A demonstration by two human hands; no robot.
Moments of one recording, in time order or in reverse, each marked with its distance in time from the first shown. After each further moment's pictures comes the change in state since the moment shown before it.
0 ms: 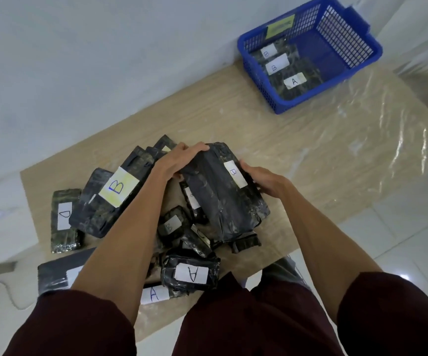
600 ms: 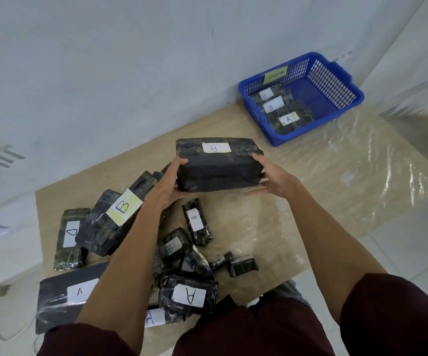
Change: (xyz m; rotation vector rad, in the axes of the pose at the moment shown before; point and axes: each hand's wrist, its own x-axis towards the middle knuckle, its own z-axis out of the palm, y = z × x) left_hand -0.040 -0.009 -0.006 -0.765 0.010 0.145; right_hand -0.027 -0.049 -0.045 0.405 0.095 -0.155
